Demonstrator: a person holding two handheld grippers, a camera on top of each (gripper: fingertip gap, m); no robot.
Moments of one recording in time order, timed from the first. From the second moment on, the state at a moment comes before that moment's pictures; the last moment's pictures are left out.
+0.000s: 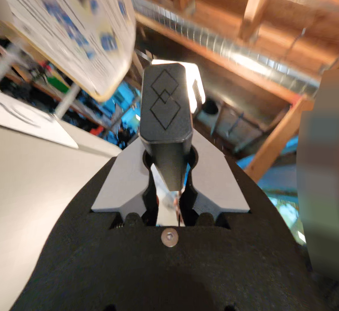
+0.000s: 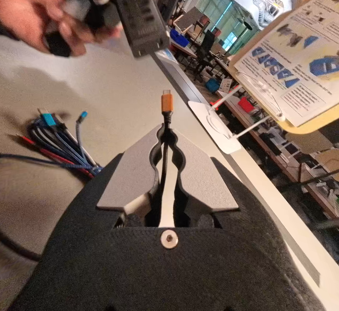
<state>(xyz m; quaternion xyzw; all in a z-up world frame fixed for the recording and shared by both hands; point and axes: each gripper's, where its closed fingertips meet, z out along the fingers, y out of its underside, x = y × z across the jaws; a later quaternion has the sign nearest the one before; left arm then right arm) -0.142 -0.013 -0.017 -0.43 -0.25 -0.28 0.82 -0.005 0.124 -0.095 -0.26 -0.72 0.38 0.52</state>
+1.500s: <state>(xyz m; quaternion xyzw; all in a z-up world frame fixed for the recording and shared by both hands) 0.001 0.046 -0.041 -0.65 0.11 -0.09 0.75 0.029 0.123 -0.082 -0.32 -0.78 0.38 0.38</state>
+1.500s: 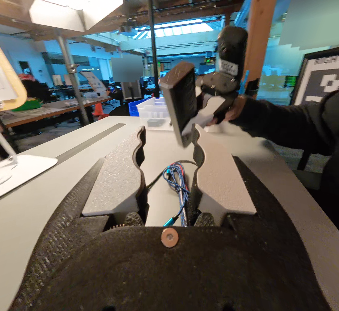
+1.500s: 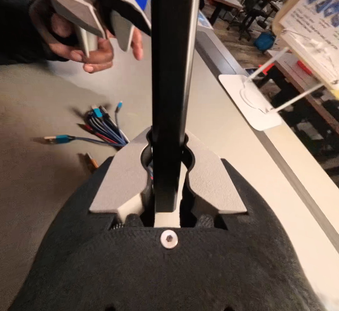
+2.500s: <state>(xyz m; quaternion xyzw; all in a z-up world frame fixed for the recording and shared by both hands) -0.052 0.058 -0.080 -0.68 0.03 0.00 0.73 0.136 0.519 -0.178 -0.28 -0.95 -0.13 -0.03</state>
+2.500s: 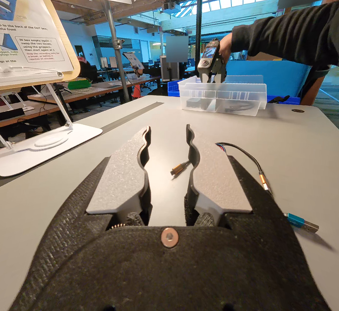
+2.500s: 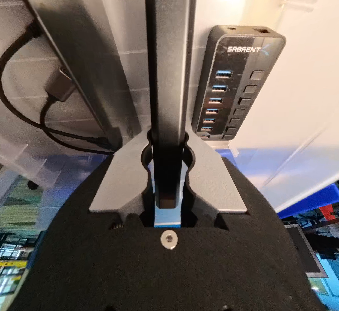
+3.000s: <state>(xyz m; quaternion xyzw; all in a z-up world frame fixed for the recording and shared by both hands) -0.066 0.054 -0.076 -0.68 -0.01 0.00 0.73 0.109 0.527 -0.111 -0.32 -0.92 -0.17 0.14</state>
